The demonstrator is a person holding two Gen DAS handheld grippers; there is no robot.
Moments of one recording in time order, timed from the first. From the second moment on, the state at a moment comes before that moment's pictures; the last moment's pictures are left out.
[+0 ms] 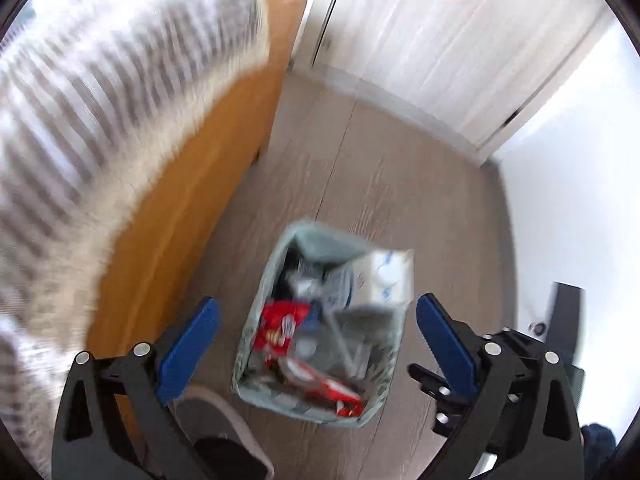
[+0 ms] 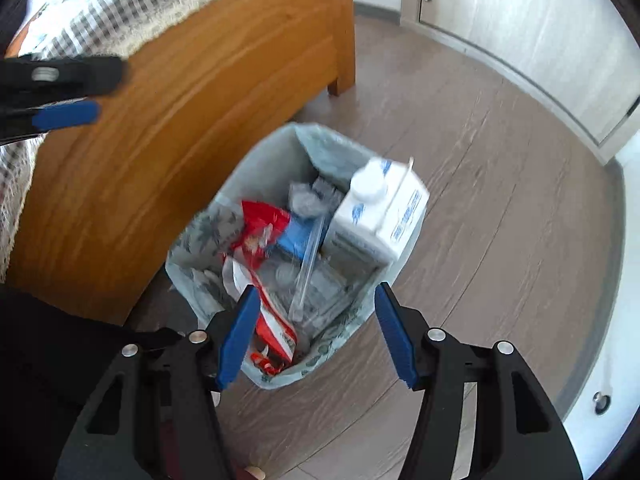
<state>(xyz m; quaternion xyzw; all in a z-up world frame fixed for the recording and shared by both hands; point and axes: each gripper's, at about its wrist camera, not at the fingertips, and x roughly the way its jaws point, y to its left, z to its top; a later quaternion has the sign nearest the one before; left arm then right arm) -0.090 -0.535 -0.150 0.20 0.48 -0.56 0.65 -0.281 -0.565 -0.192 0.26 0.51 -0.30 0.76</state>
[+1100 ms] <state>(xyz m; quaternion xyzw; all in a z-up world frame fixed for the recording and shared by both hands) 0.195 0.000 0.000 -0.03 0.33 -0.04 0.94 0.107 -0.286 0.019 0.00 0.36 0.01 0.93</state>
